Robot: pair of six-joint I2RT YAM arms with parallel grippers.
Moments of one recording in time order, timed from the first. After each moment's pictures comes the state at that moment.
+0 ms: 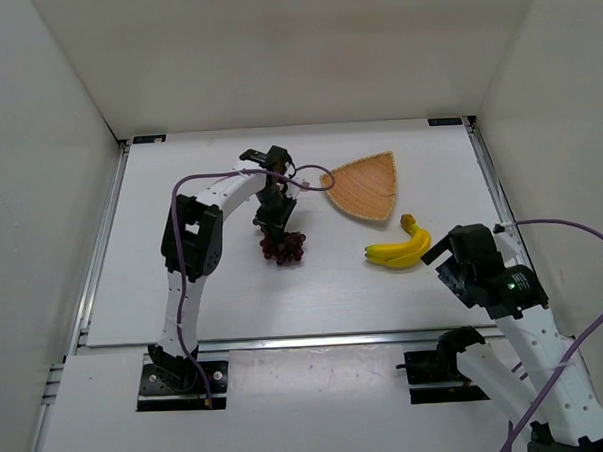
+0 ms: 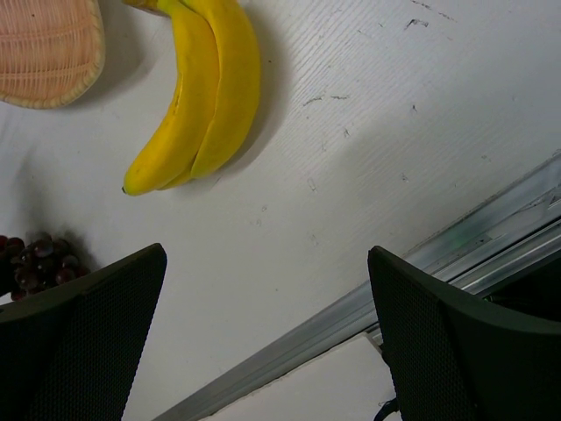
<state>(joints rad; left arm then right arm) -0.50 2.22 1.85 -1.13 0.23 0.10 0.34 0.65 0.83 -1.14 0.33 1.07</state>
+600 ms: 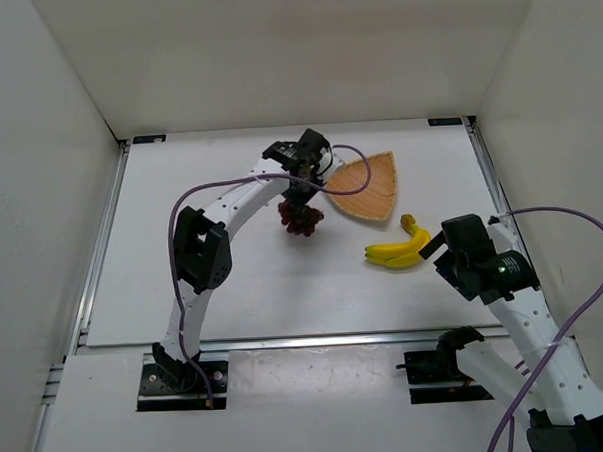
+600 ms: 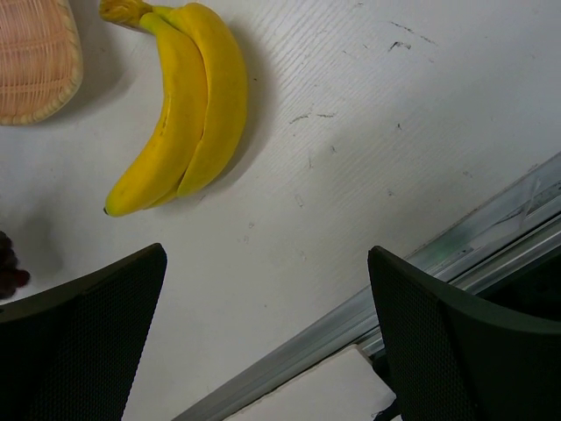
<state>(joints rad) -0.66 2.17 2.00 -1.07 -0.07 0.21 0.34 0.75 0.86 -1.13 0.38 1.05</state>
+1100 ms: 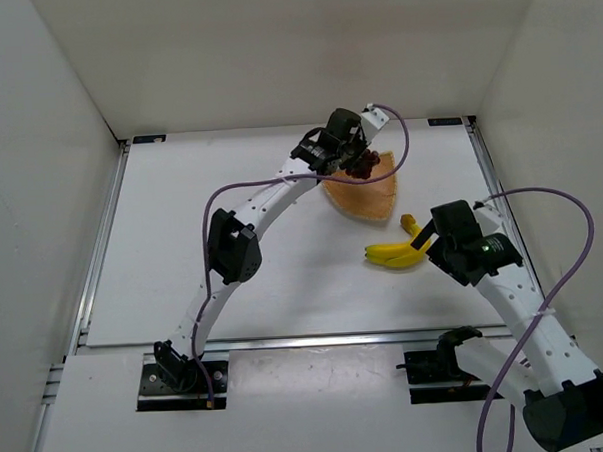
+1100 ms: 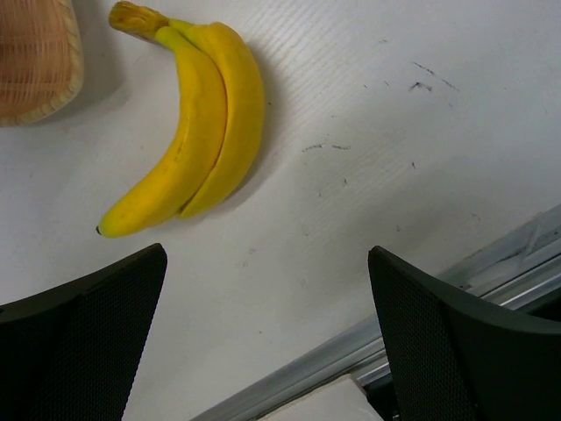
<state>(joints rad) -0.75 2.44 2.49 -0.55 -0.11 0.26 0.34 0.87 0.86 -1.02 0.39 0.94</state>
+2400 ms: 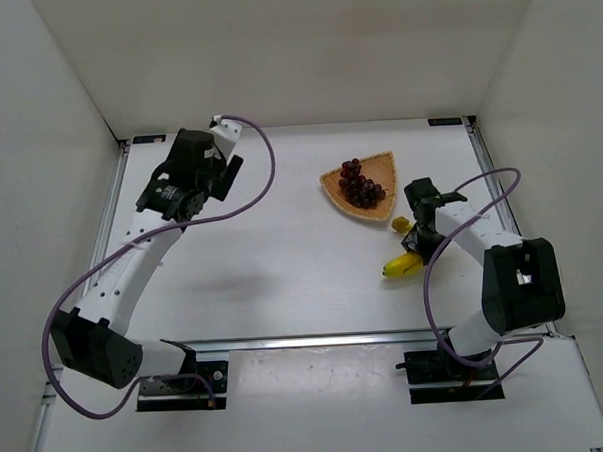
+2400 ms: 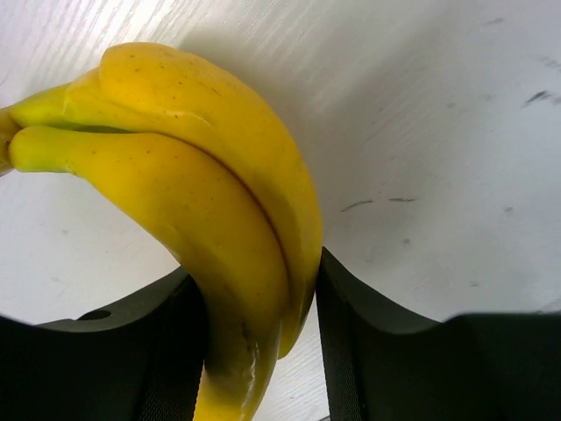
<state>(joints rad) -0.44 1.36 1.41 -0.55 -0.40 0.39 0.23 1.51 0.93 -0.80 0.26 0.94</state>
